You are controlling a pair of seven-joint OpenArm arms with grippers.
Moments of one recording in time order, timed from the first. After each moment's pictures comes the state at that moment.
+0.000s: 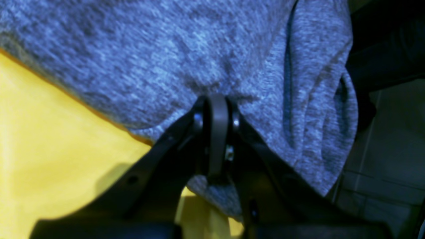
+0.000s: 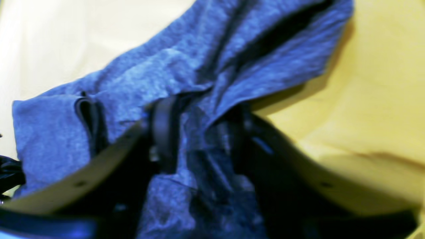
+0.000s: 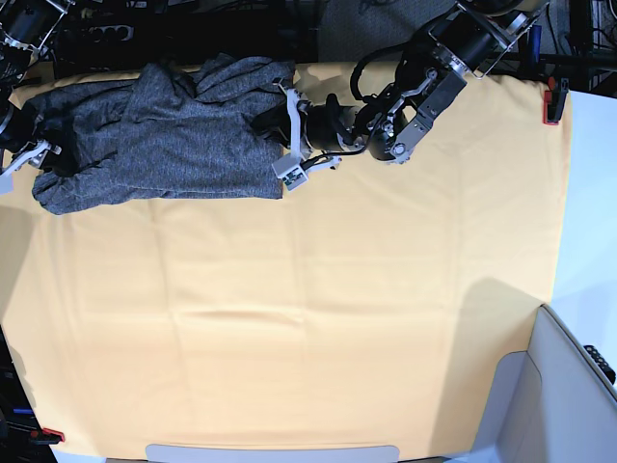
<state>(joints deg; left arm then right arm) -6.4 -15.6 41.0 86.1 -43.7 -18.8 47.1 -3.8 27.0 41.0 66.7 53.3 37.6 -67.2</state>
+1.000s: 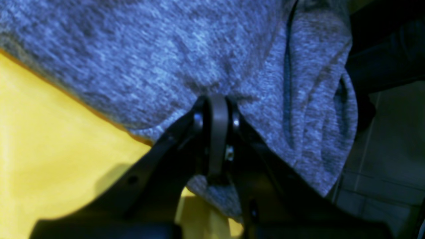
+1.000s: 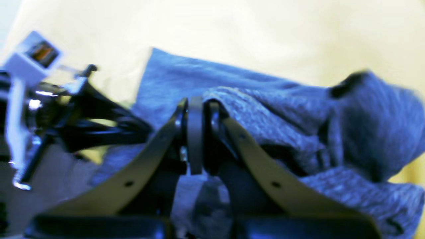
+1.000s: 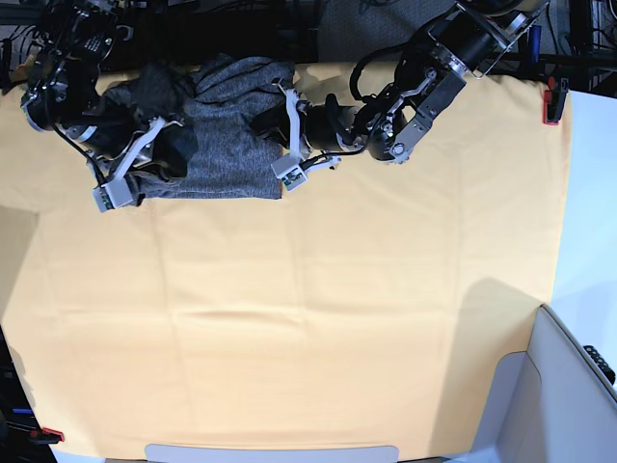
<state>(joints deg) -6.4 -15.6 41.0 86.1 -43.7 -18.8 47.1 -12.1 9.4 23.0 115.1 49.9 28.6 -75.9</state>
